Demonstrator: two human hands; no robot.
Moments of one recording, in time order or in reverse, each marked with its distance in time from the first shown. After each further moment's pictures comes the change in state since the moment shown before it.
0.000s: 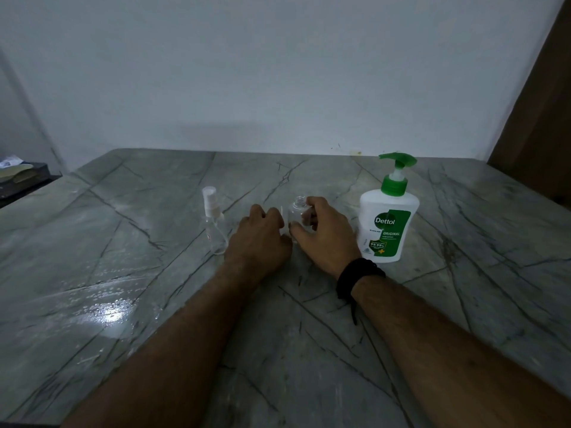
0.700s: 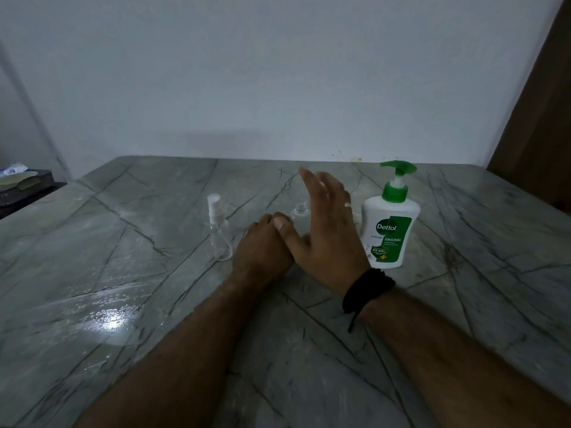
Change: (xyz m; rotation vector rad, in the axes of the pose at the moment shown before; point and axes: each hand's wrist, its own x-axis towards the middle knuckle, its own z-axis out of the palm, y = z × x) left_hand -0.007 0.007 -0.005 -0.177 0.042 0.073; right_hand -0.021 -0.054 -0.026 -0.148 0.139 -0.298
